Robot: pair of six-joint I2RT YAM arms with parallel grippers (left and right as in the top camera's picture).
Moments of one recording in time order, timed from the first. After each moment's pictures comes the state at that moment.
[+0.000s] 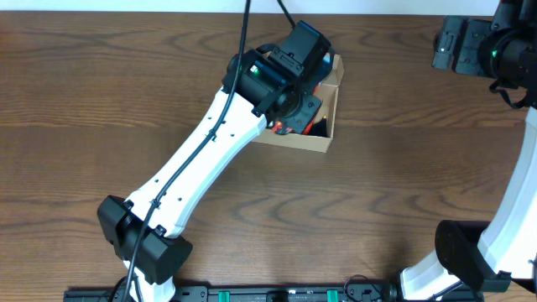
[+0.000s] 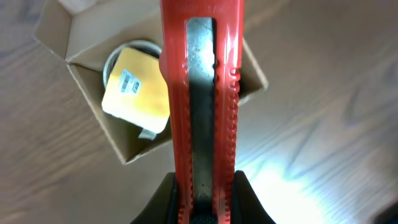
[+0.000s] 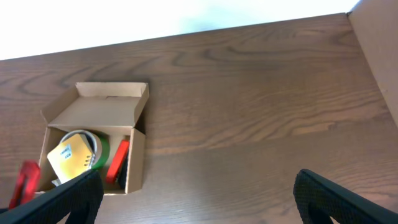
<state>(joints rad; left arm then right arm) -0.69 1.91 2.06 -1.30 0.02 0.04 -0.02 1.79 2.63 -1.67 0.08 0.13</state>
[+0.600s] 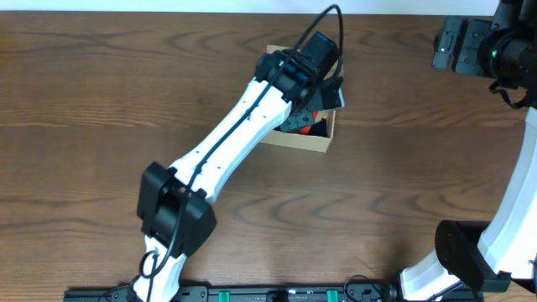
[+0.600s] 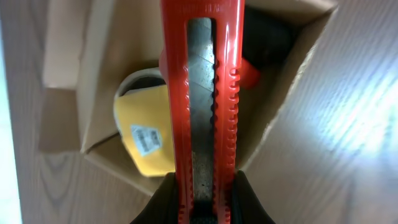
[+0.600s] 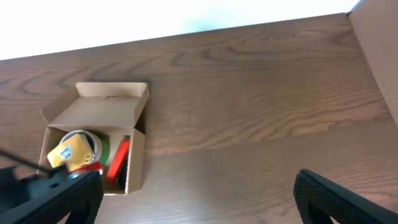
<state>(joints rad) -0.69 2.11 2.06 -1.22 -0.12 0.71 -0.02 1.79 2.63 -1.67 0.08 0.13</state>
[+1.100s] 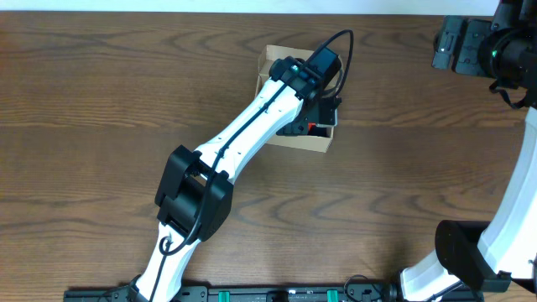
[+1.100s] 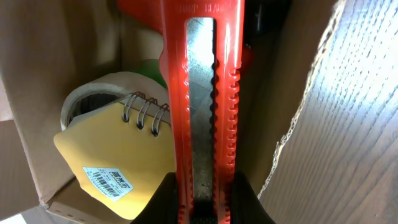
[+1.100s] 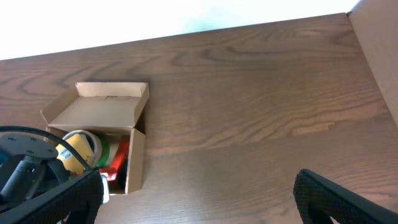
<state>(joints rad) -0.69 2.22 2.06 -1.23 -0.15 0.89 -0.02 1.79 2.63 -1.67 0.08 0.13</state>
